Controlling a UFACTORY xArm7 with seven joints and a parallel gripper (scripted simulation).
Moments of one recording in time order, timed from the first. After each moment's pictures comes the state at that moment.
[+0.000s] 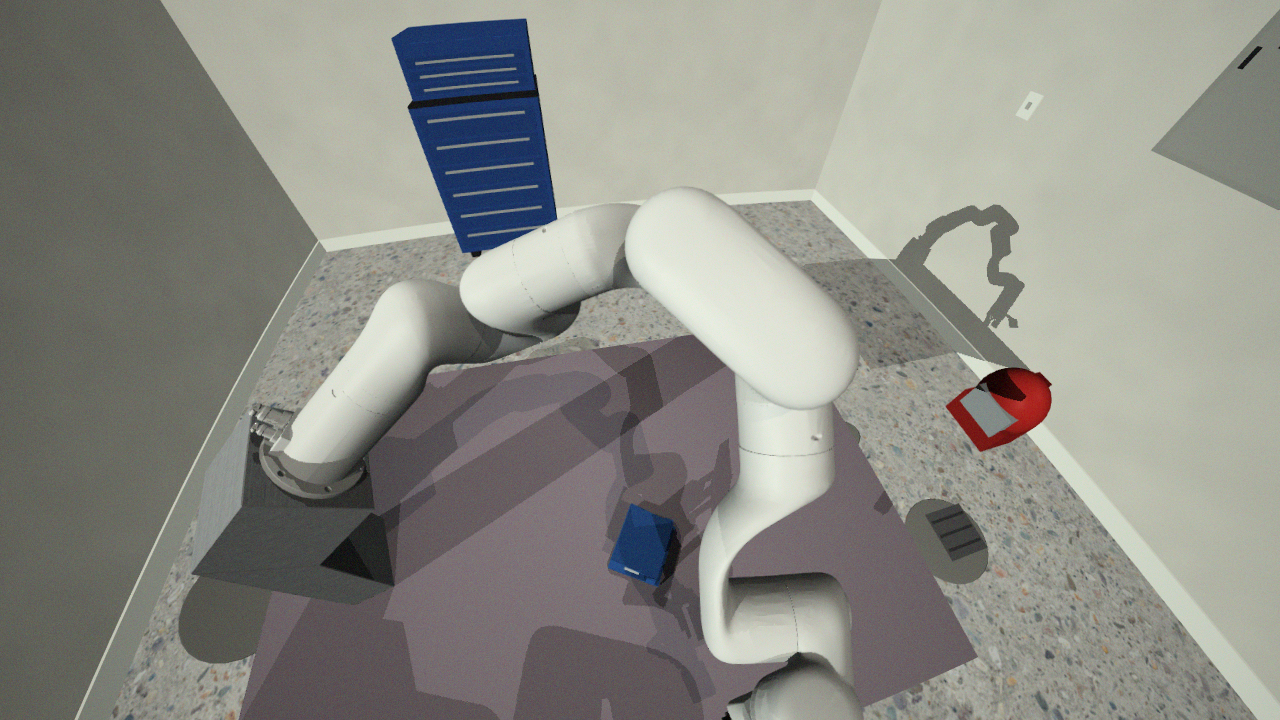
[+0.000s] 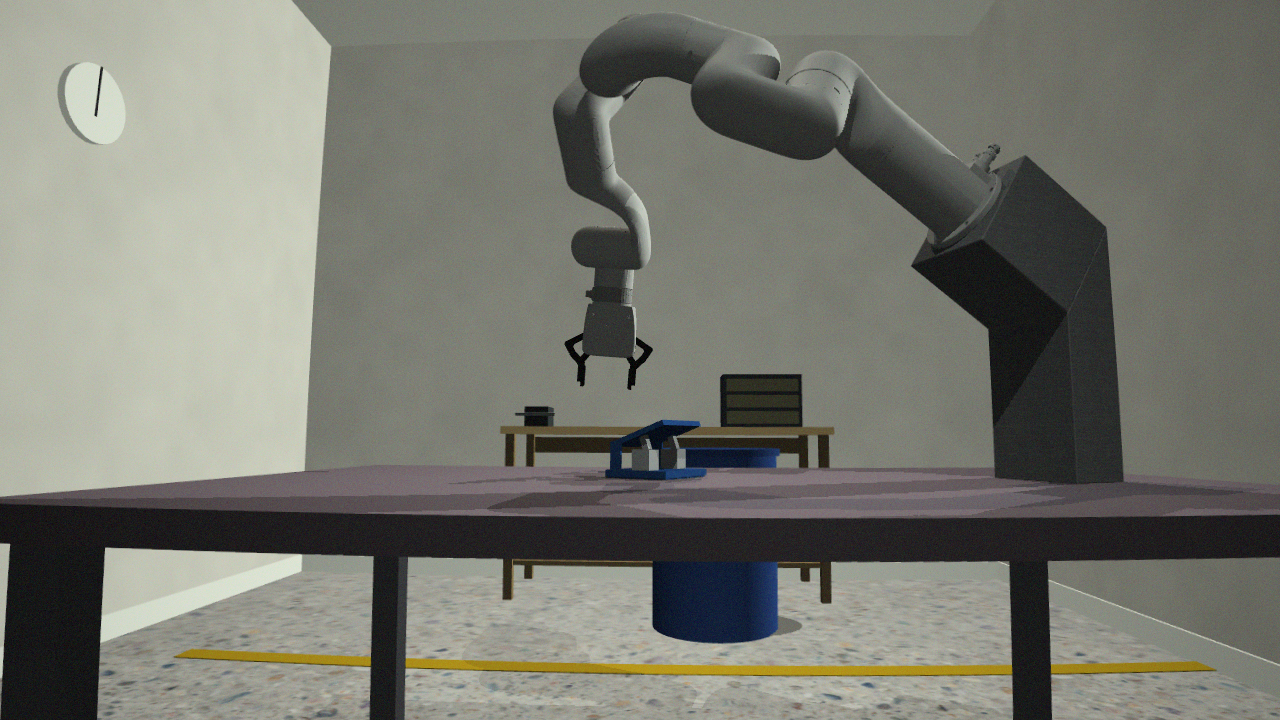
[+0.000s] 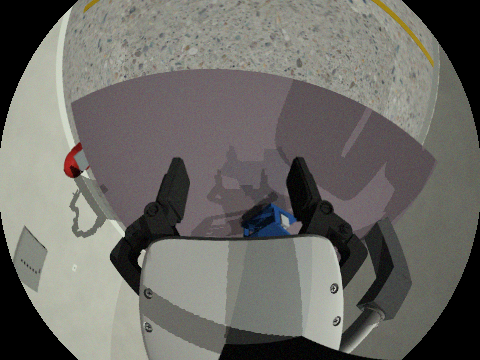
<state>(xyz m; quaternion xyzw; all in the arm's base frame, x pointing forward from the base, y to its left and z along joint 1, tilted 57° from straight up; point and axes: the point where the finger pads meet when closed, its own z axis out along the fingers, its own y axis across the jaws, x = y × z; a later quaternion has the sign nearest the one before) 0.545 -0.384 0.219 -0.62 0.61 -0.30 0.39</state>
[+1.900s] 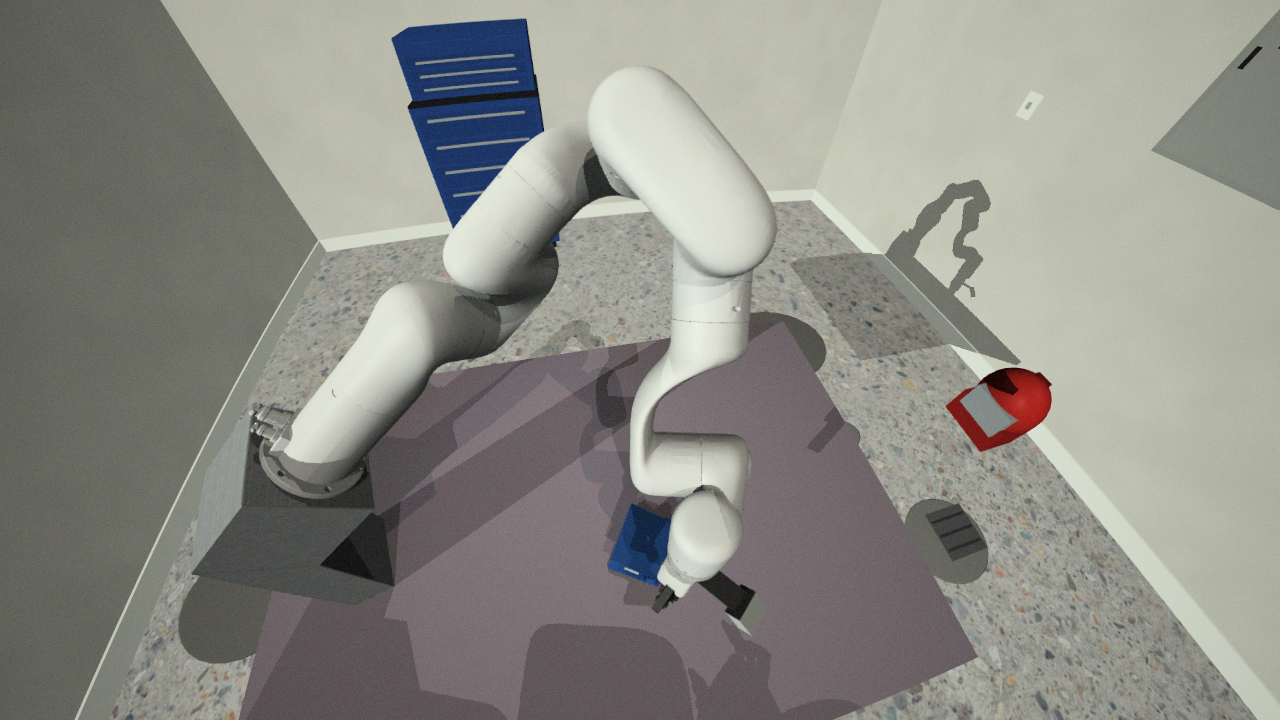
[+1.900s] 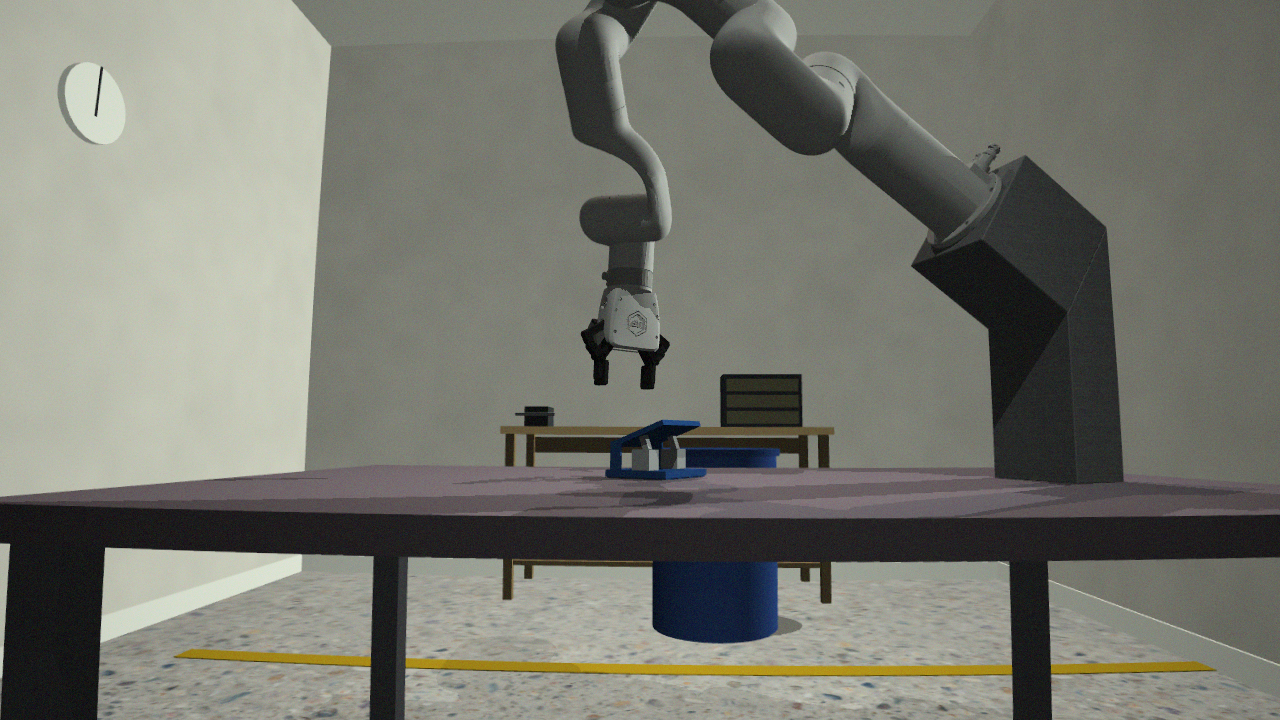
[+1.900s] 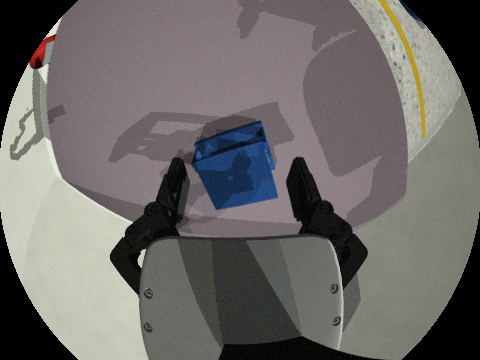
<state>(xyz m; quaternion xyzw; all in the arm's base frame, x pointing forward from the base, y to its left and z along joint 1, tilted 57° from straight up) 0.496 -0.177 0.223 -0.78 0.38 -0.36 0.34</state>
